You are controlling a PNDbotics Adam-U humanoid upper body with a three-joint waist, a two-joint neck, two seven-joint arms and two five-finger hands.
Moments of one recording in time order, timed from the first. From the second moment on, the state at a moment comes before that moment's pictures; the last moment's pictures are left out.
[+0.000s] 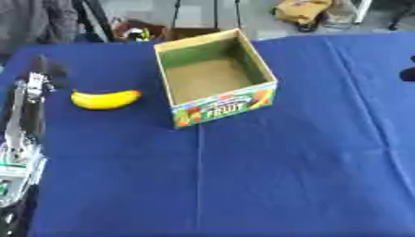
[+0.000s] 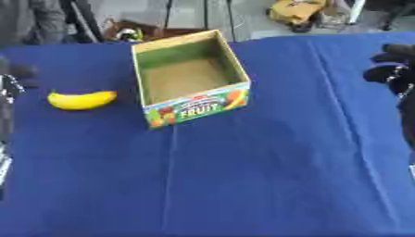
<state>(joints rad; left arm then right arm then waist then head) -0.30 0.41 0.15 -1.54 -0.02 -0.15 0.04 -0.30 -0.41 -0.03 -1.71 -0.24 -0.12 -0.03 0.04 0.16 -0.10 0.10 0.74</state>
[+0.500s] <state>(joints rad) -0.52 0.65 -0.03 -1.35 -0.18 -0.01 -0.10 -0.29 -0.41 -0.03 -1.71 -0.24 -0.12 -0.02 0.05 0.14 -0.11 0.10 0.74</state>
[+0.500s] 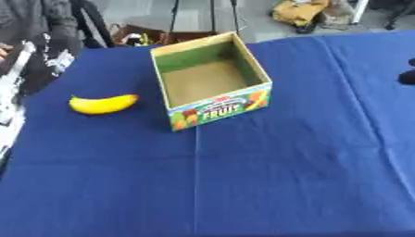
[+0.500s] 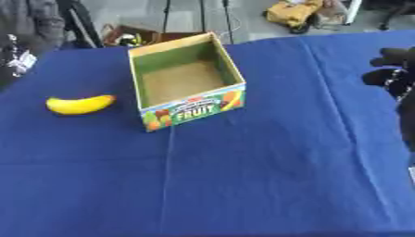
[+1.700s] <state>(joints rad) -0.78 0.75 -0.23 -0.90 -0.58 -0.15 -0.51 -0.29 -0.41 -0.02 -1.70 -0.23 -0.12 0.00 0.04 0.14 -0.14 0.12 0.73</state>
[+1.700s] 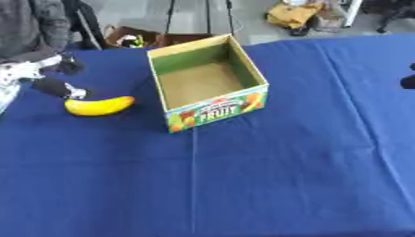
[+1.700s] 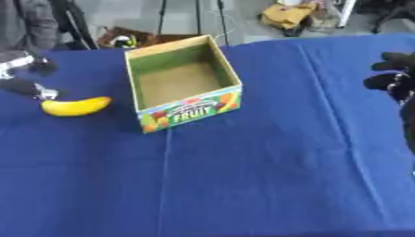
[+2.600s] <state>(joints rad) -0.81 0.61 -0.08 -0.80 -1.14 -0.32 -0.50 -0.29 -0.41 -0.02 -1.70 -0.23 -0.12 0.00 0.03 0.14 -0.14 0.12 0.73</state>
